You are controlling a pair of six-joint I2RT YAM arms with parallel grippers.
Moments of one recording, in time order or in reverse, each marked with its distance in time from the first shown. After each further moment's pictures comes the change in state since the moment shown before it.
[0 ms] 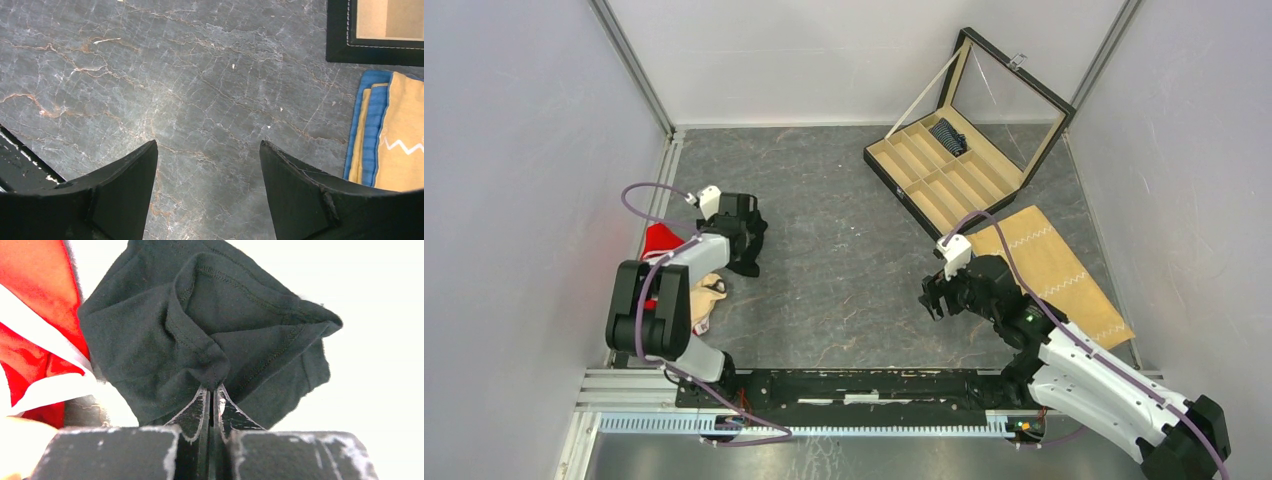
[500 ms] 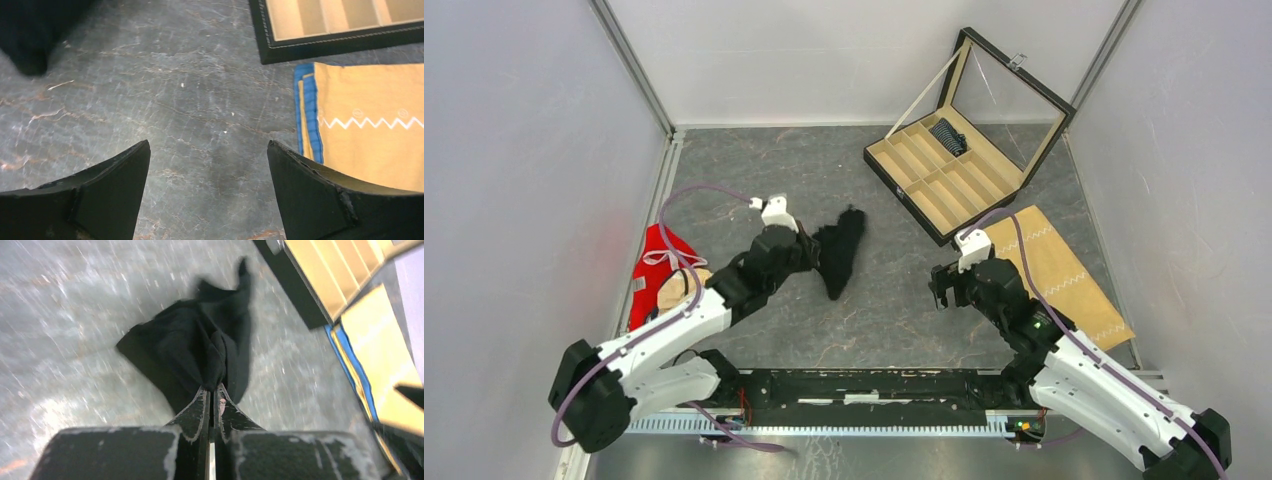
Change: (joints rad) left arm -0.569 -0.486 -0.081 0.021 0.177 -0.016; right arm 0.000 -0.079 -0.011 0.010 0.215 0.058
